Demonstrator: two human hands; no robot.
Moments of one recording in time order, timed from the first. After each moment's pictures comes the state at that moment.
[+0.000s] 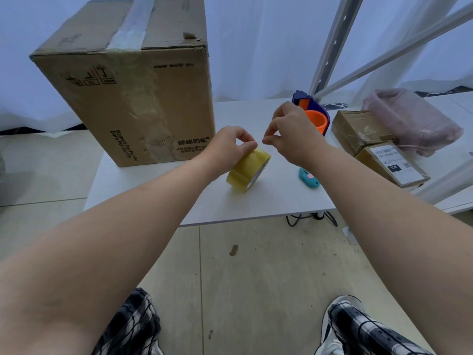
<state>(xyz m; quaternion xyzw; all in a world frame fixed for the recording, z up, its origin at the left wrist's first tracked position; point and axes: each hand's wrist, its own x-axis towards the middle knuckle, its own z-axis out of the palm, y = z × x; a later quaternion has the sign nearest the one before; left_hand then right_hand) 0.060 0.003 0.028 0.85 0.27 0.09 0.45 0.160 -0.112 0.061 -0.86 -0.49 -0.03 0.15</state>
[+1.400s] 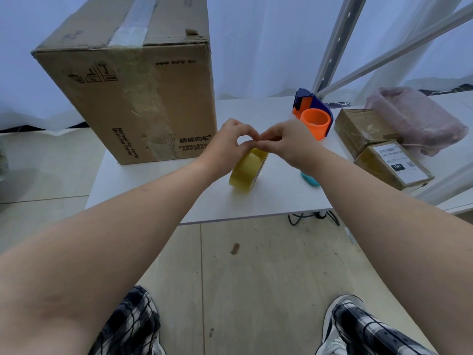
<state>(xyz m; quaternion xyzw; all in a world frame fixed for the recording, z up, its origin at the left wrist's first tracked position) 0.051 0.005 0.024 0.88 0.20 0.14 0.42 0.154 -0.113 0.049 -0.81 -0.43 0.17 0.36</state>
